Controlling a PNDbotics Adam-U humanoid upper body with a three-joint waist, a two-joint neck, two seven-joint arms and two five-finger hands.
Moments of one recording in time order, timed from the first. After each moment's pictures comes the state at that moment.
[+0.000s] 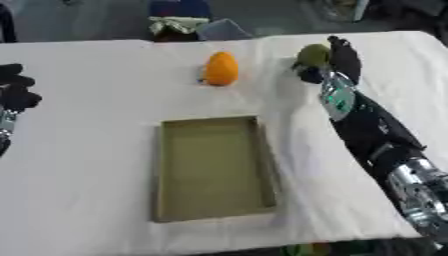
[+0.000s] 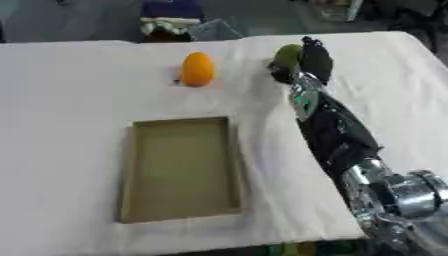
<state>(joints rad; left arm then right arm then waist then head) -0.18 0.25 0.04 -1.91 -0.14 -0.02 -0.08 -1.04 -0.24 -0.13 -0.45 0.91 0.26 -0.50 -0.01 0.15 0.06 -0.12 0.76</state>
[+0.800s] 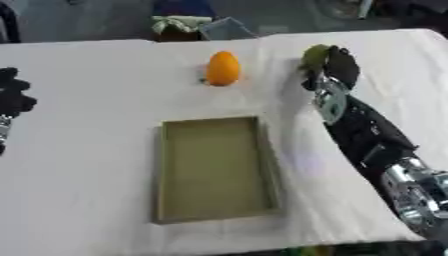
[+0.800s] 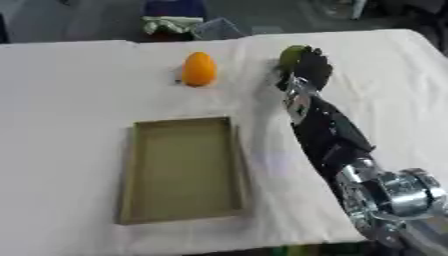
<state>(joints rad) -0.19 0.25 0.04 -1.91 -0.14 -0.03 -0.09 -1.05 -0.24 -0.14 -0.37 0.90 0.45 -0.51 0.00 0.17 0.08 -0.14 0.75</state>
